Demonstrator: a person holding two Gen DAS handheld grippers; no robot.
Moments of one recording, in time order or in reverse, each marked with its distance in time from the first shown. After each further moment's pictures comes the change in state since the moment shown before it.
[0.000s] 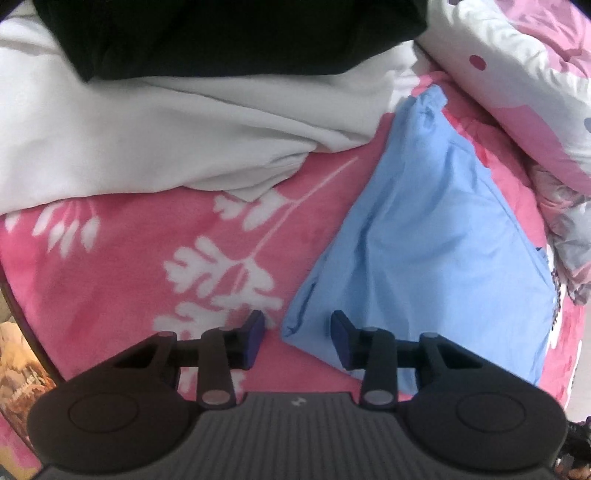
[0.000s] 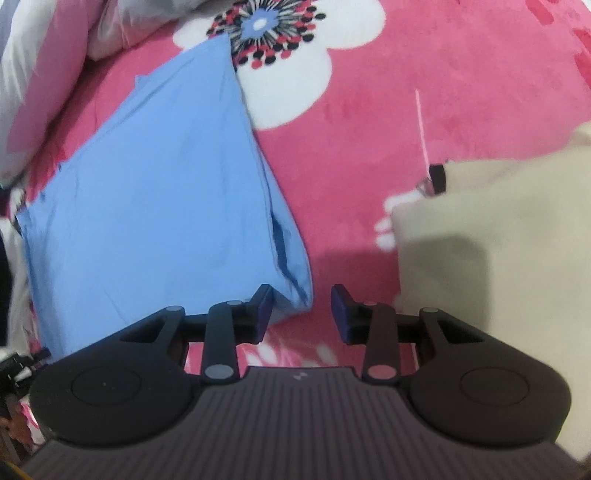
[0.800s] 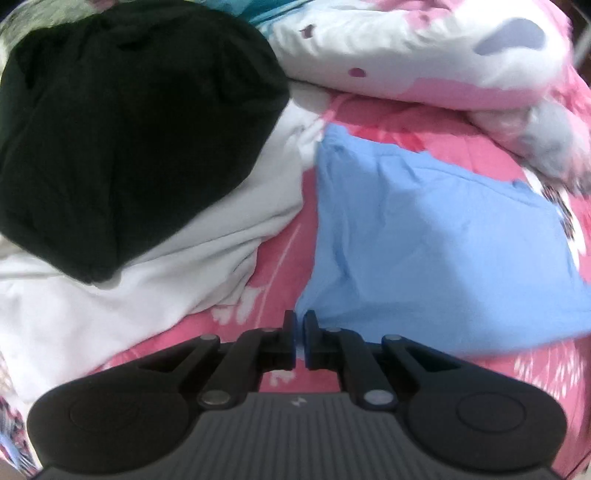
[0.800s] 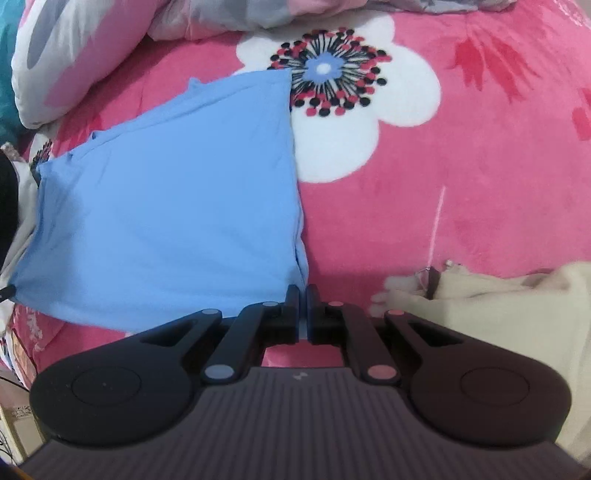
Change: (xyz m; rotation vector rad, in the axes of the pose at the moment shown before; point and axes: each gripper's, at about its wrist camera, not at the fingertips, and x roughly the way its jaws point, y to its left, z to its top) left arm -0.046 -0.048 -0.004 0.483 -0.159 0.138; right arm -0.034 0.022 0.034 -0.282 0.009 -0.025
